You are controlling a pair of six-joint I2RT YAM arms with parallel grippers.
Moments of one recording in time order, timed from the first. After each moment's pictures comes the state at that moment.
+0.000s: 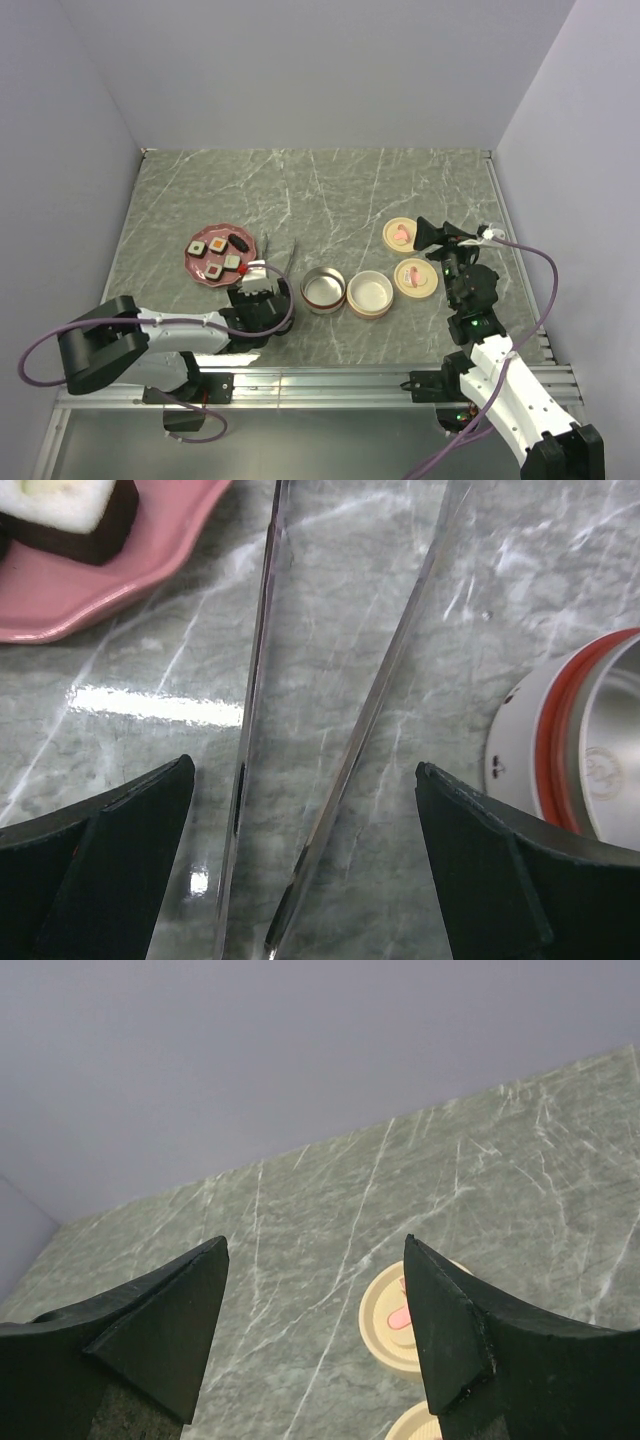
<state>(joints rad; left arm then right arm) -1.08 1.27 0.37 0.03 -0.87 -0.97 0.26 0.62 0.27 0.50 0.22 0.40</state>
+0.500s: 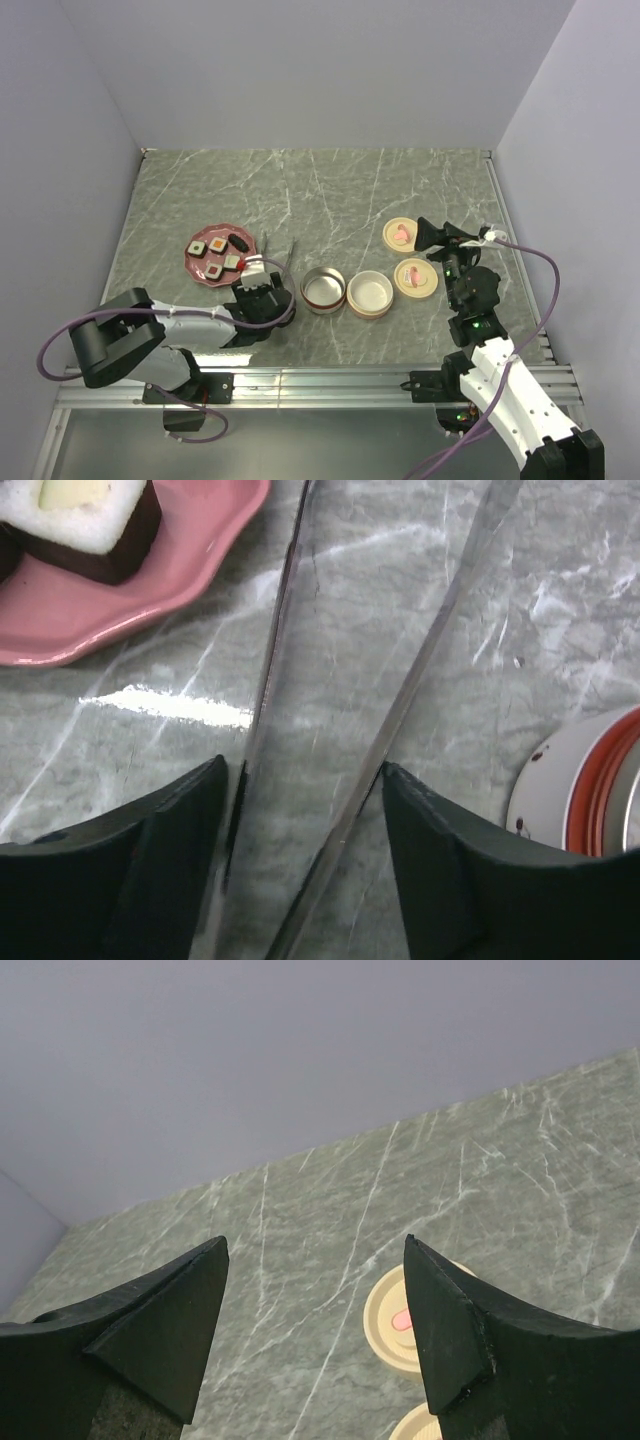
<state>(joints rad) -1.02 1.37 0.39 0.08 -0.87 -0.98 0.26 0.59 0.27 0.48 0.22 0.41</state>
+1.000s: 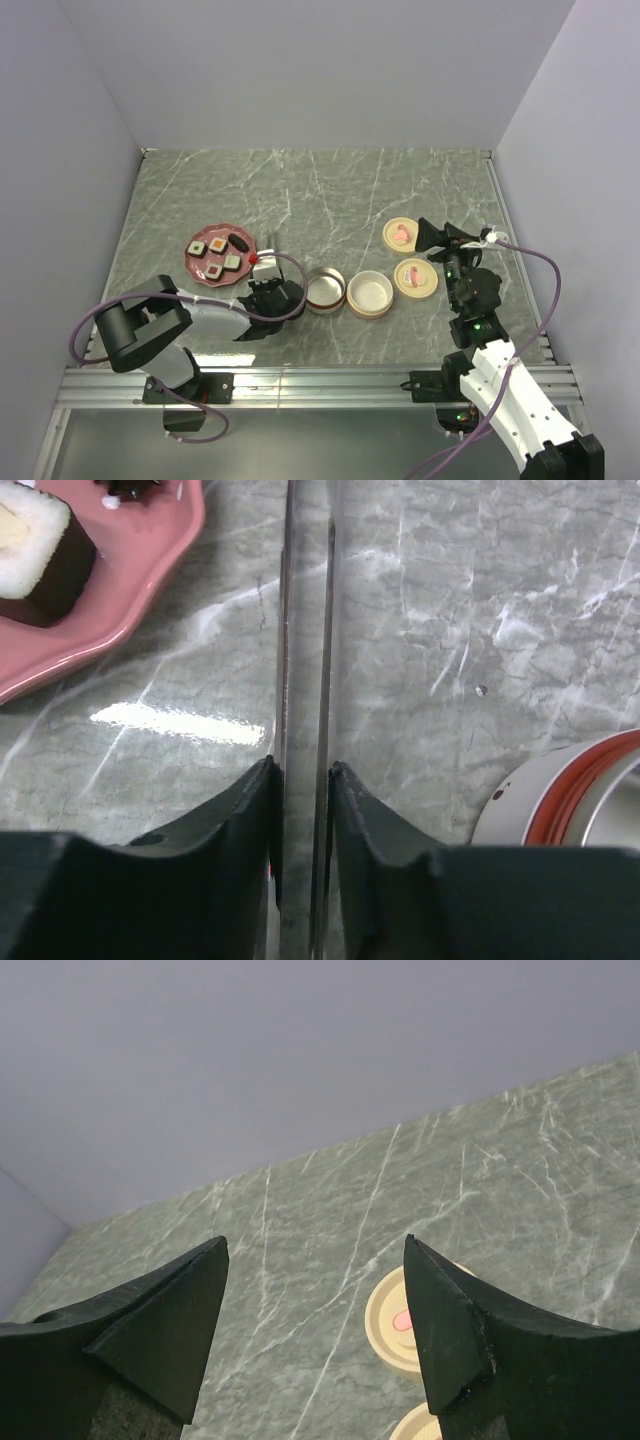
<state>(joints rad) -1.00 1.52 0.47 0.21 -0.89 -0.91 0.26 0.57 0.27 0.47 0.22 0.41</state>
